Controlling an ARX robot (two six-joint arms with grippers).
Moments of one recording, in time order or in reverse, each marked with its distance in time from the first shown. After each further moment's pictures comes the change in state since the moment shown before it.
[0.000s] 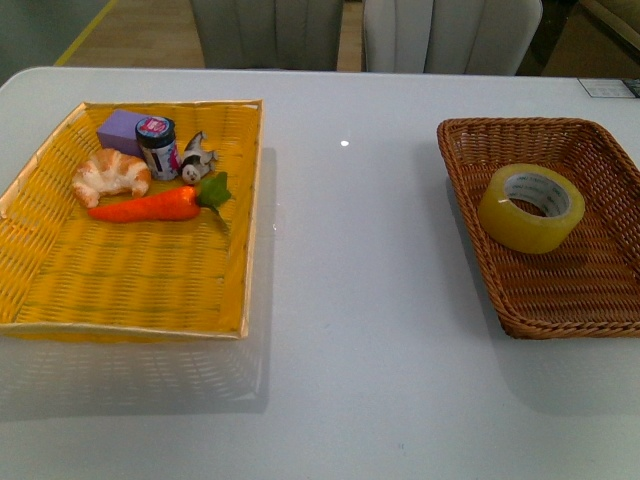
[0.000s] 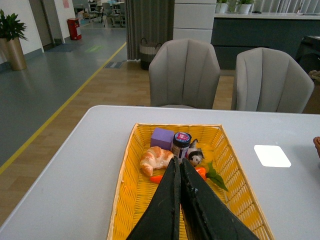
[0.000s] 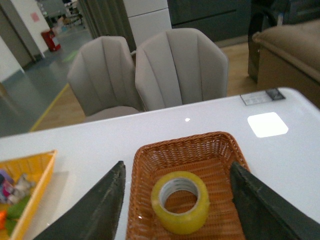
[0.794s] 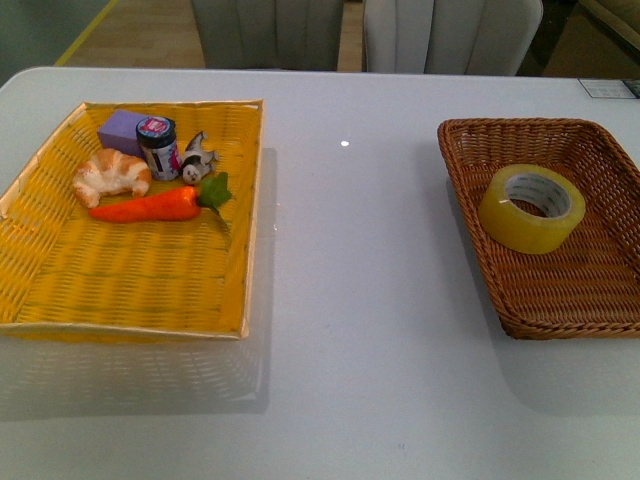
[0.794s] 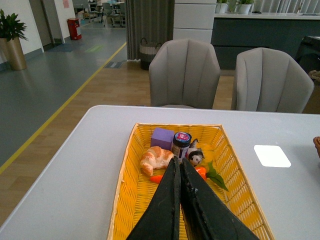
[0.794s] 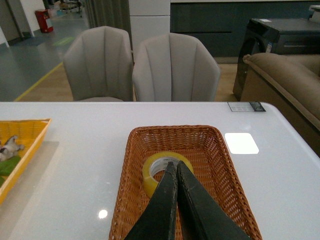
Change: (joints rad) left arm 0.000 0.000 0.000 0.000 0.000 0.000; right arm 0.173 -0.583 -0.227 -0.336 0.171 -0.192
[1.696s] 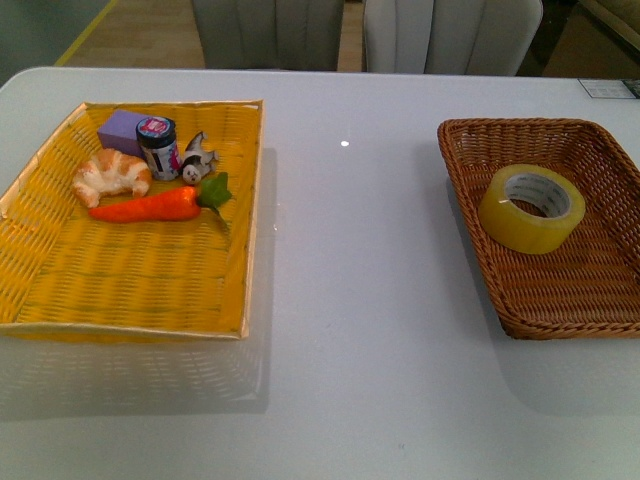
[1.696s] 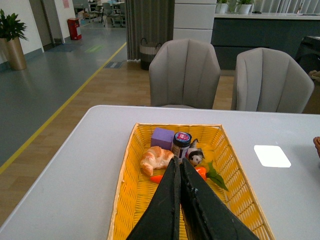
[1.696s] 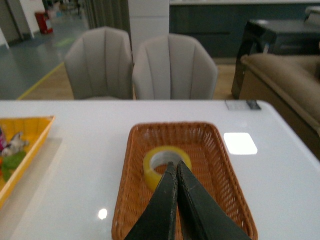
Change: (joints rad) left arm 0.000 0.000 0.000 0.000 0.000 0.000; right arm 0.001 -0.484 0.000 -0.499 -0.003 0.000
